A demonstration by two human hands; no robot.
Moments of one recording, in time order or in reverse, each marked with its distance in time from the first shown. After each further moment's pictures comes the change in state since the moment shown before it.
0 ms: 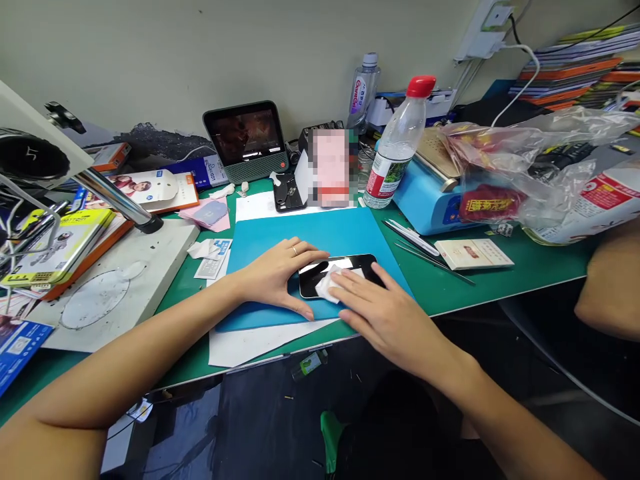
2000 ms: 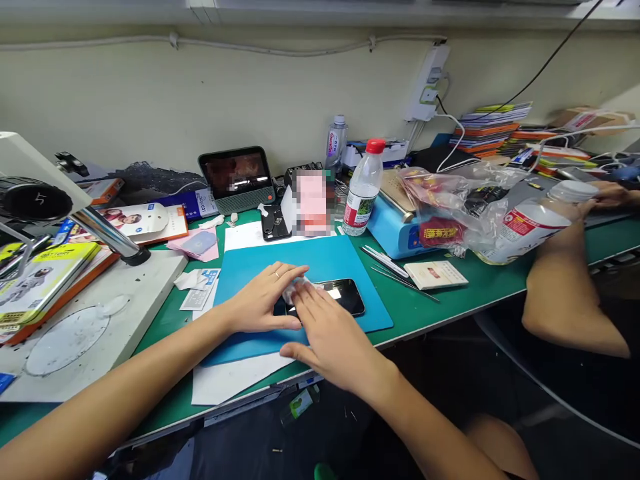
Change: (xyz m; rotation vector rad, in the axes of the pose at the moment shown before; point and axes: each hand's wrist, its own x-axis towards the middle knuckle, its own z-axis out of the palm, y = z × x) left_hand -0.004 0.004 0.002 -0.063 0.080 -0.040; right_hand 0.039 -0.033 0.019 0.032 -0.023 0.114
